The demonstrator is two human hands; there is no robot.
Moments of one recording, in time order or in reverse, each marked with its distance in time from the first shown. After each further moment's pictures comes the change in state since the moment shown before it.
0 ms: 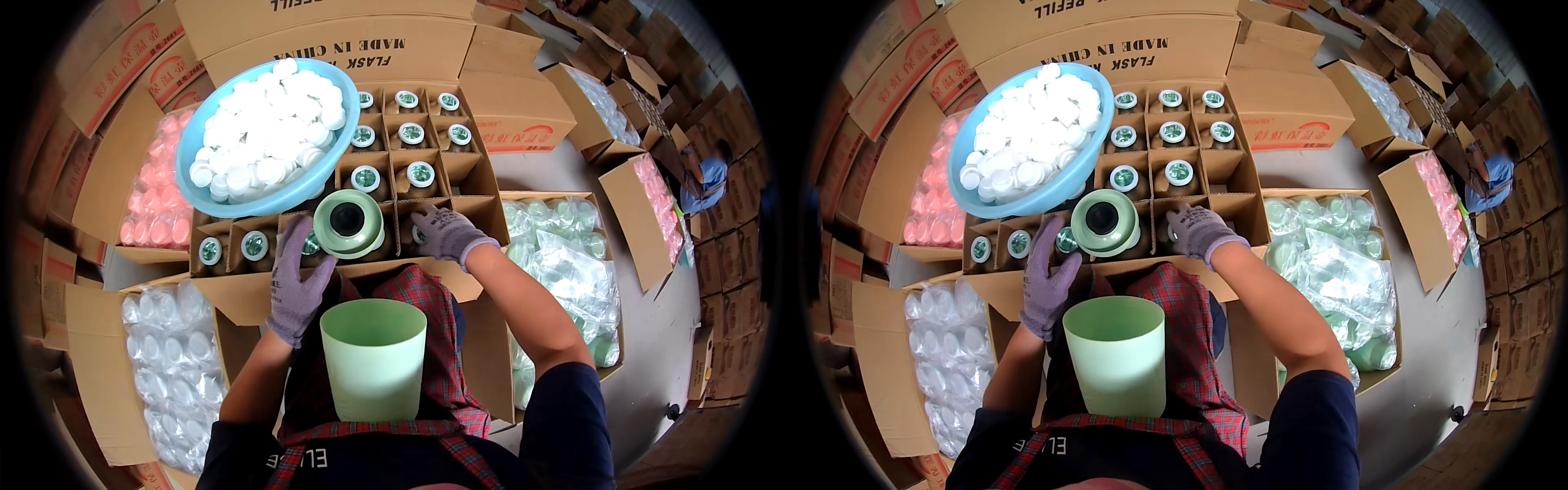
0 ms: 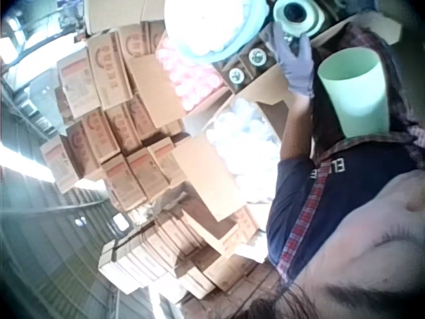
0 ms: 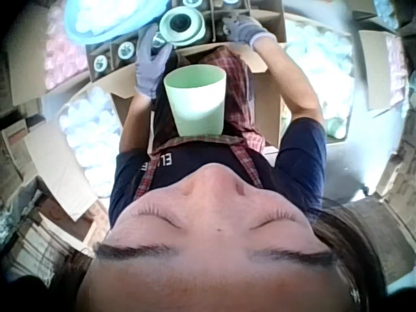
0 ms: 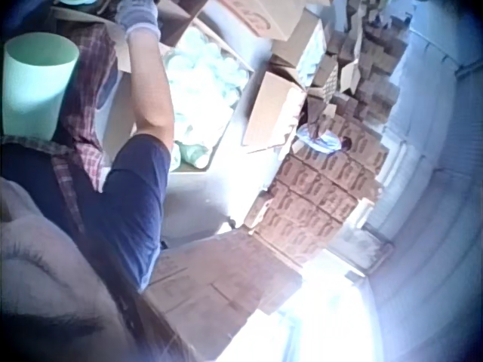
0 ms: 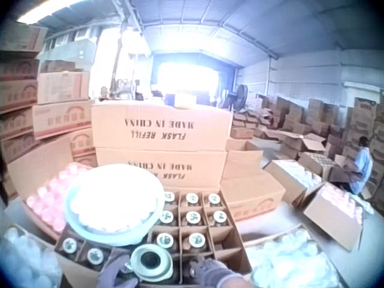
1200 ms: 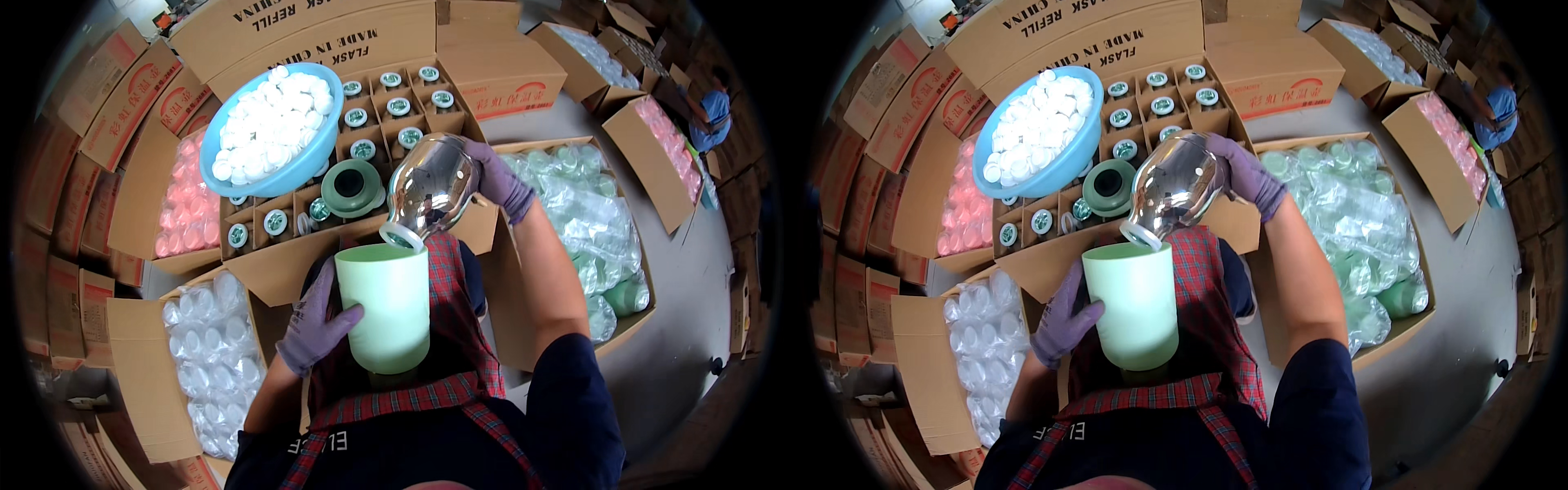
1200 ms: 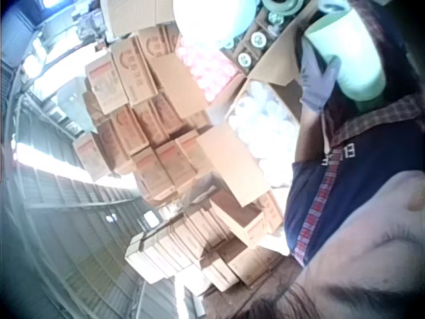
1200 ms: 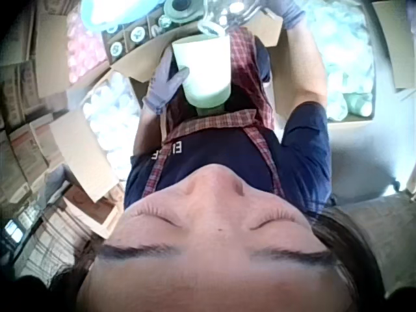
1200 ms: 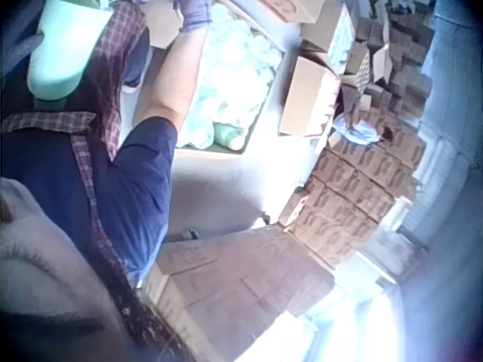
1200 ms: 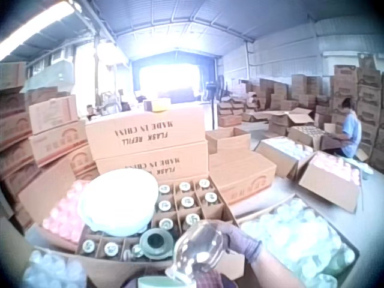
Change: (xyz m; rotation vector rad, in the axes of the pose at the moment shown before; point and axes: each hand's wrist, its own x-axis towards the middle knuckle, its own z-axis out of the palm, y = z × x) left_hand -0.079 0.095 -0.056 -0.191 -0.611 -0.111; right_hand -0.092 0.037 -0.014 1.983 0.313 -0.195
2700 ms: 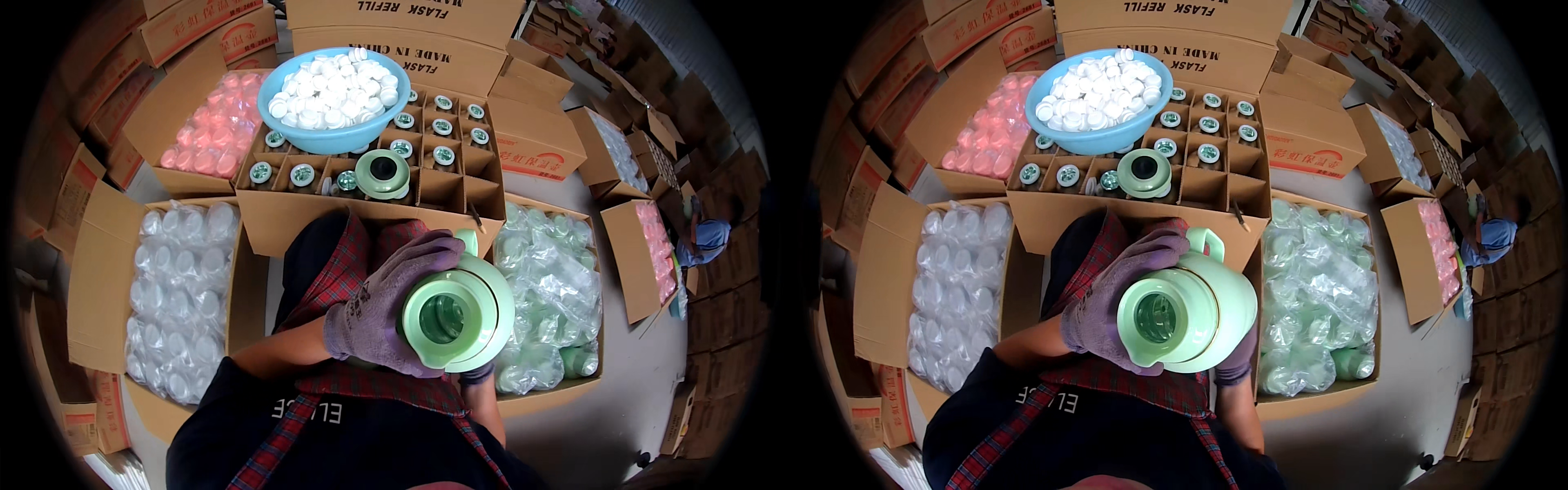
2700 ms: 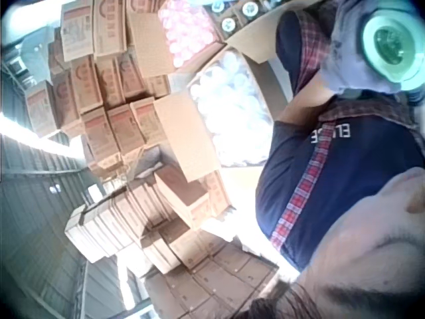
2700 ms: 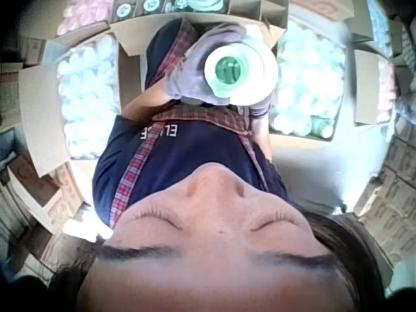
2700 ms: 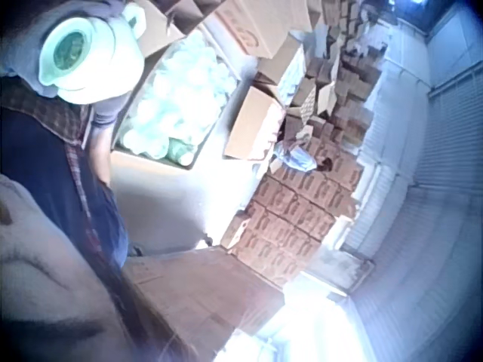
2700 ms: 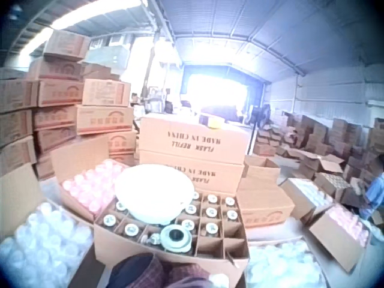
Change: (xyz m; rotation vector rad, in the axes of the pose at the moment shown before) left_hand -0.008 0.099 0.053 -0.148 0.209 0.770; right_hand -0.232 0.116 0.105 0.529 0.151 -0.181
